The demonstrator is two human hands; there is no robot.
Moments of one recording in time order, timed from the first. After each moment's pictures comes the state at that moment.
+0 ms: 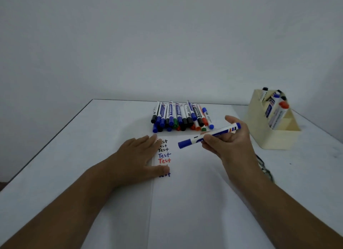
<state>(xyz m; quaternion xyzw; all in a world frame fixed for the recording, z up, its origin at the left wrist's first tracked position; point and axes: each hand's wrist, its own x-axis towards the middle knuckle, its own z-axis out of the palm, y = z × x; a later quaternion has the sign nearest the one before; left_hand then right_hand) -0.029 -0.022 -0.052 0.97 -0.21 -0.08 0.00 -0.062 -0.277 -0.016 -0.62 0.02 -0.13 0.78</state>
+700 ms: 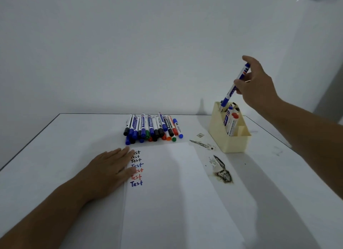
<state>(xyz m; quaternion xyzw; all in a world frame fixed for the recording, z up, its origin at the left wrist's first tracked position) -0.021 -0.019 -0.064 0.97 -0.24 -0.02 0.01 0.001 -0.431 0.130 -0.87 0.01 -0.34 0.36</state>
